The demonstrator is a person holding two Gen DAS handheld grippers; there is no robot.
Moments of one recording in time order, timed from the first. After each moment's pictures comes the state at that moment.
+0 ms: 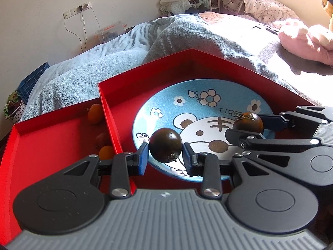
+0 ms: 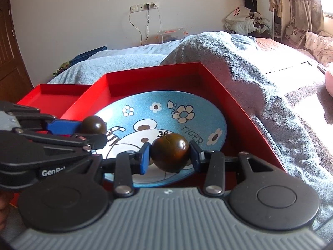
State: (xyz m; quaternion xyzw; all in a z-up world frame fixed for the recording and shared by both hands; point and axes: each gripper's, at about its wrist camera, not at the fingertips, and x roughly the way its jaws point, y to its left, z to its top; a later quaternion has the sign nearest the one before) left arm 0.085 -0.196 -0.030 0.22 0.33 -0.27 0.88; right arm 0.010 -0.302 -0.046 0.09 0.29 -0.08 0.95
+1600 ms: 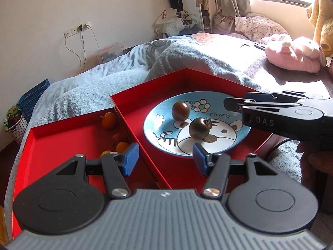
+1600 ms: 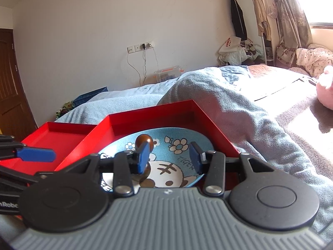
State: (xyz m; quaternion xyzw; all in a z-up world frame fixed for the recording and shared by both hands) left arm 0.025 -0.133 0.003 0.19 0.27 -0.29 0.90; right arm -0.026 -0.312 -0.032 0.11 0.17 -0.10 0.97
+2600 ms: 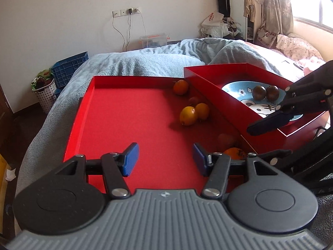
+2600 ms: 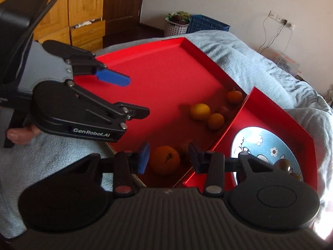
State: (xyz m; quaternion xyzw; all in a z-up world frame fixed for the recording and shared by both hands) left arm 0.032 0.008 -0.021 0.11 0.29 -0.20 0.93; right arm 0.020 -0.137 0.005 -0.20 0.37 0.21 0.88
